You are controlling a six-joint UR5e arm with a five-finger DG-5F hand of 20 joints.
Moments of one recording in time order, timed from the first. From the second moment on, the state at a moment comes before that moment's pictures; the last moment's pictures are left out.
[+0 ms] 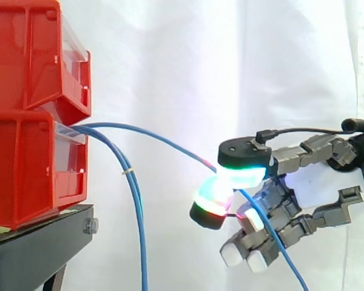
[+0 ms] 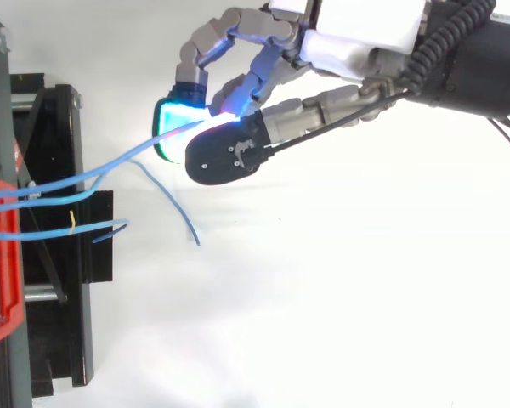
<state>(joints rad) 0.07 -2.27 -1.14 -3.12 -1.28 -0.09</state>
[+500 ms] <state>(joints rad) 0.09 -2.28 -1.14 -2.99 -1.26 -0.15</state>
